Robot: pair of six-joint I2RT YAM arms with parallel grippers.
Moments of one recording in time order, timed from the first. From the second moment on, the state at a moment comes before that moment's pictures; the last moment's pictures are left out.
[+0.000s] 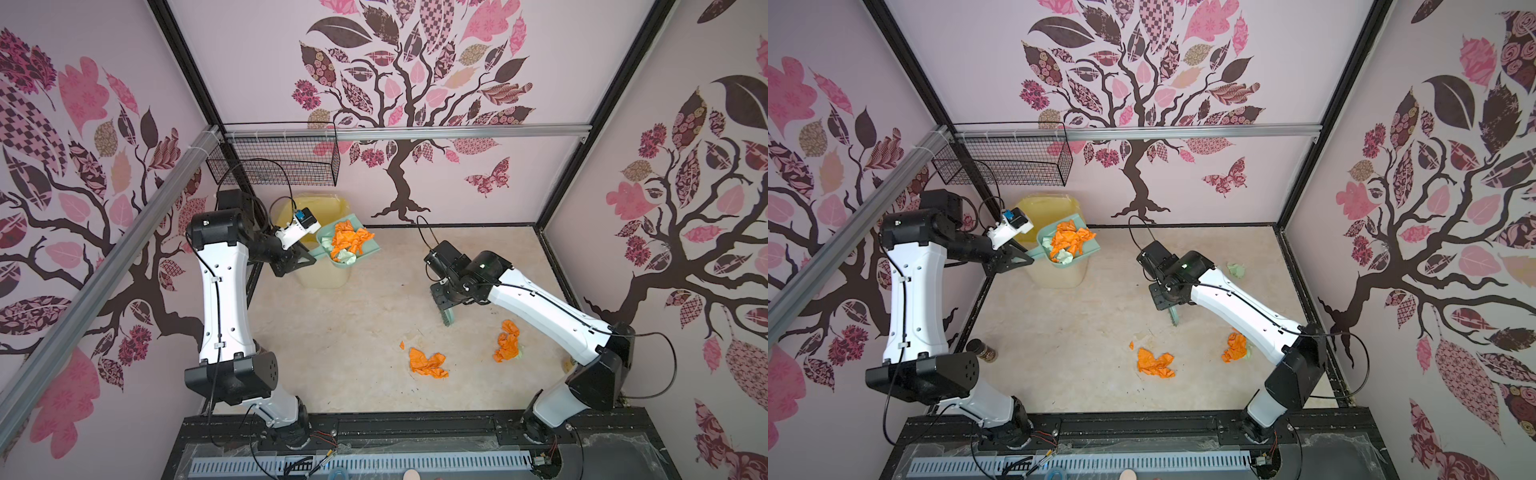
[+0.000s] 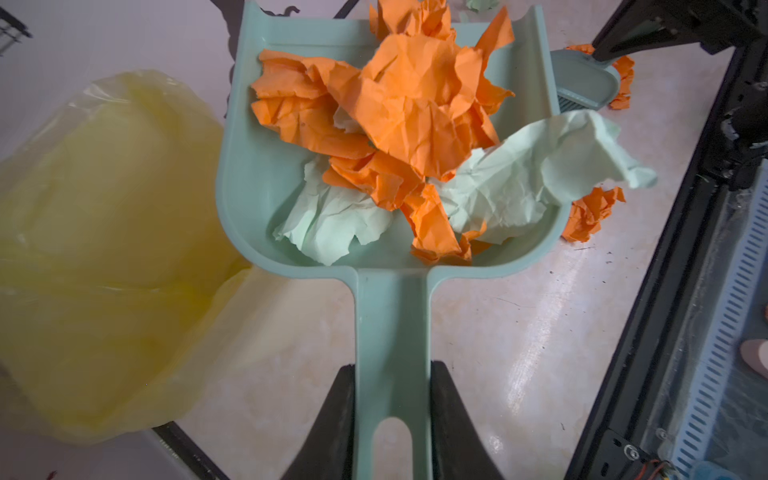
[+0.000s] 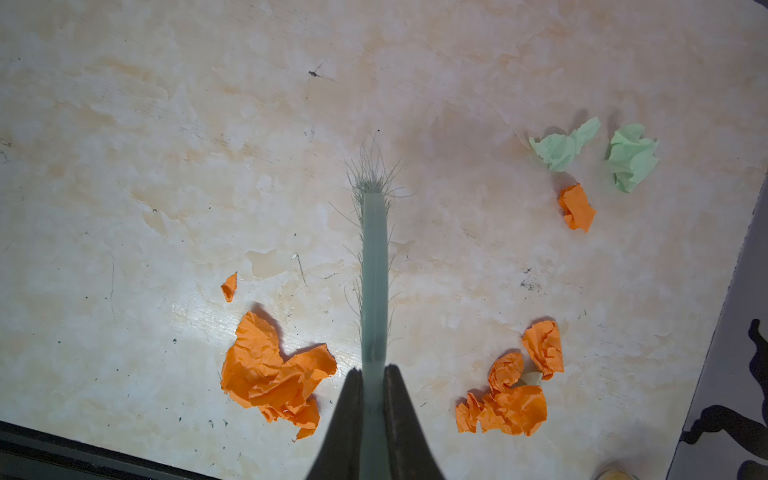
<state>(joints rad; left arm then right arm) 0.21 1.63 2.13 -1.64 0.64 1.11 0.76 1.59 1.58 -1.17 0.26 0.35</state>
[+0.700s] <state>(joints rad) 0.33 2.00 2.51 -1.64 0.63 1.10 0.76 1.59 1.54 -1.13 0.22 0.33</state>
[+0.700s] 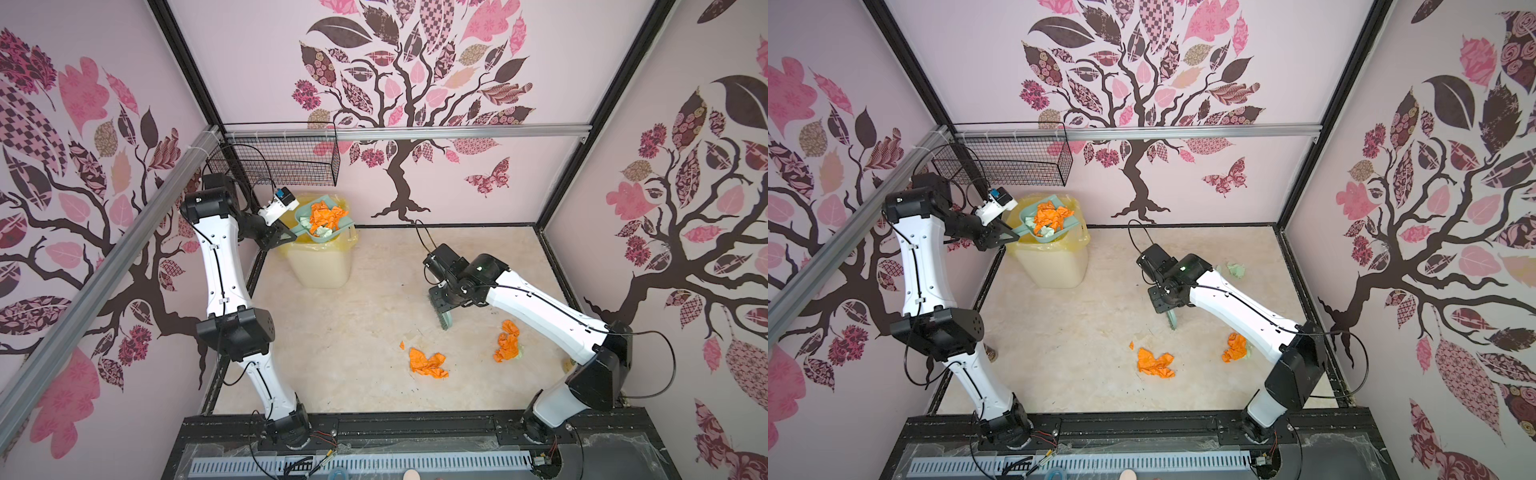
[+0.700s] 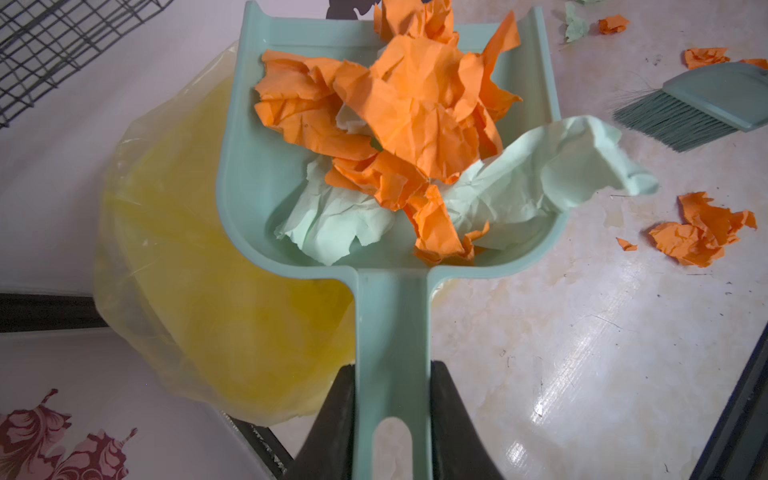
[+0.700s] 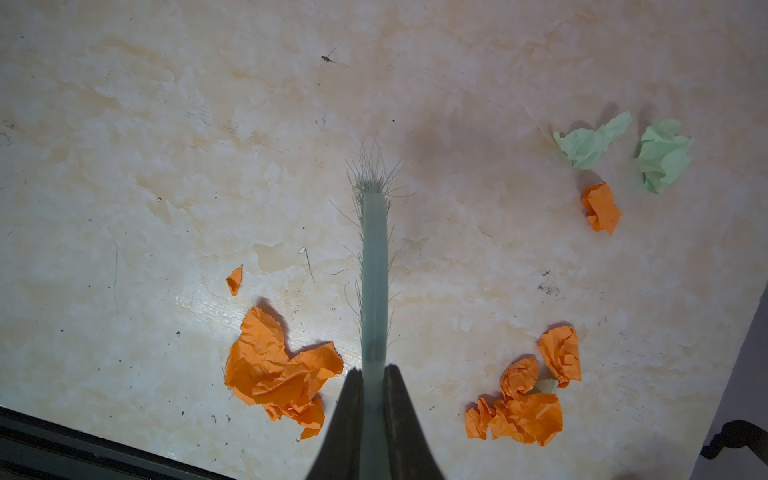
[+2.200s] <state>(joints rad) 0.17 1.80 2.32 -1.09 -0.18 1.60 0.76 1.59 1.46 -1.11 0.21 0.32</state>
